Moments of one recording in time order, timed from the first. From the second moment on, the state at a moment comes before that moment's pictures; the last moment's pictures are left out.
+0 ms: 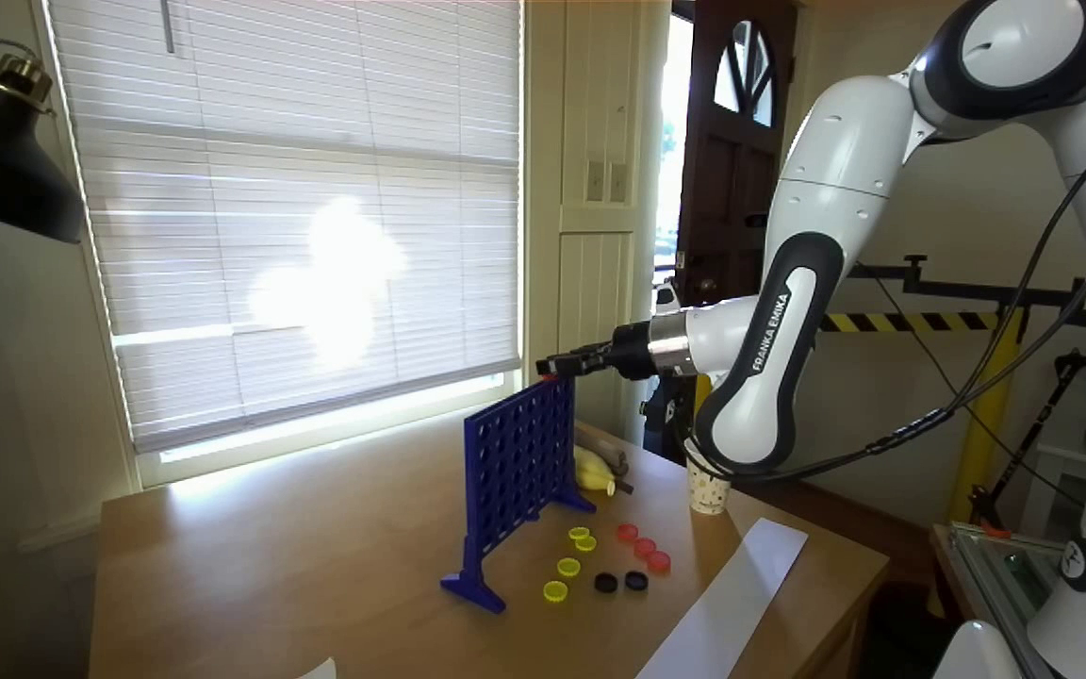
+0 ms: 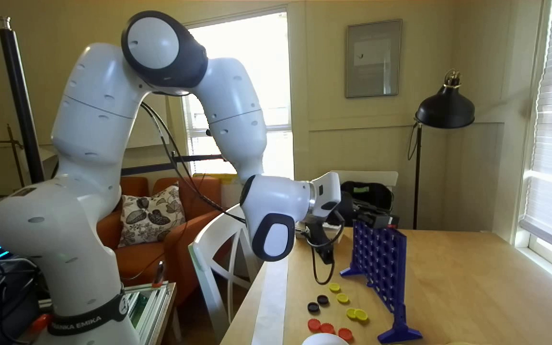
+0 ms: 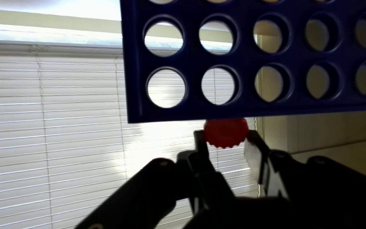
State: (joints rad) arm -0.02 0.44 -0.01 -2.47 -0.03 4.21 0.05
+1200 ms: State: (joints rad) arm -0.02 0.44 -0.01 -2.46 0.02 4.21 0.03
